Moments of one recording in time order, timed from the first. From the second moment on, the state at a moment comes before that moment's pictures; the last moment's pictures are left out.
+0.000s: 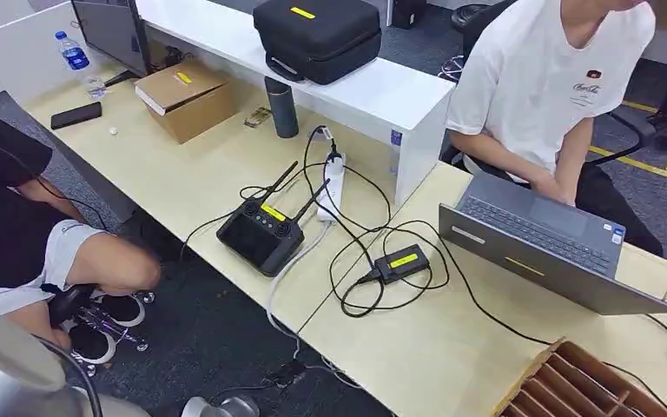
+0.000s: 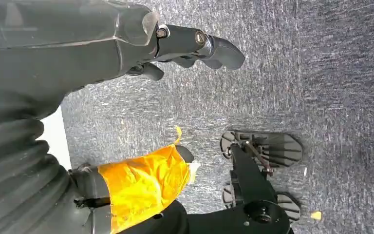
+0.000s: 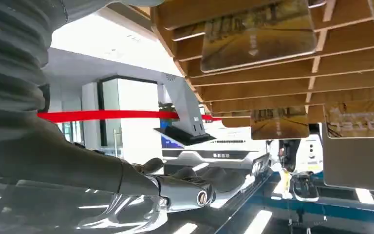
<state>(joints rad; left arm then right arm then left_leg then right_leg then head) -0.11 -0.09 0.86 -0.22 -0.86 -0.03 0.02 0.26 0.04 0.00 -1.35 1.41 -0.68 -0.32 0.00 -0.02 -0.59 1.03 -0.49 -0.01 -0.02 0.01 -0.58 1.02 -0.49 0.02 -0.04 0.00</state>
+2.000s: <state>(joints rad) -0.13 -0.10 0.86 -0.22 -0.89 -0.04 0.04 0.16 0.15 -0.01 -1.21 1.36 -0.68 -0.40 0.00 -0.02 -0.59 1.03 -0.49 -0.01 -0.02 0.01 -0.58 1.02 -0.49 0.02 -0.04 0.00</state>
